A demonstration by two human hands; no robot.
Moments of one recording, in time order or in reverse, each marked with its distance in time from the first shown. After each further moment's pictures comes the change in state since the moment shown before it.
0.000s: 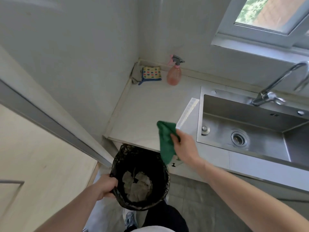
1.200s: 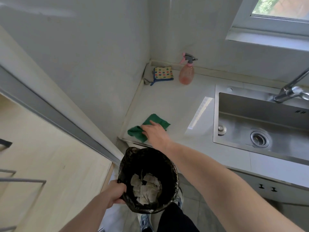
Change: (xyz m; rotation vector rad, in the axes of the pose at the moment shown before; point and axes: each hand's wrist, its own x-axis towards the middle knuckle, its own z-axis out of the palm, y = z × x) left_hand 0.004 -0.027 -0.014 -0.136 0.042 -0.034; right_hand 0.076 -0.068 0.137 -0.356 -0.383 -0.360
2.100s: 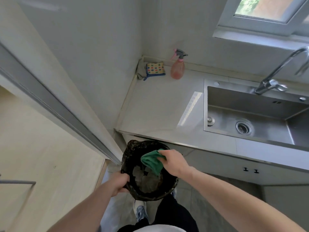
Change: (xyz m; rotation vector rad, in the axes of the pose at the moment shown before) left_hand -0.002 -0.010 0.009 0.022 -0.045 0.056; right_hand -0.167 -0.004 0.024 0.150 -0.027 0.221
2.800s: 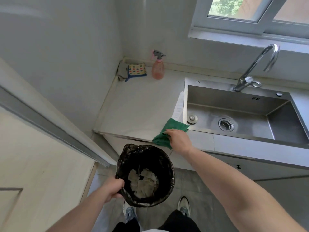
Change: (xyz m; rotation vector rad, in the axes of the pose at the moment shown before) left_hand -0.013 -0.010 0.071 0.094 0.005 0.007; right_hand 0.008 0.106 -0.088 -0.210 0.165 0.047
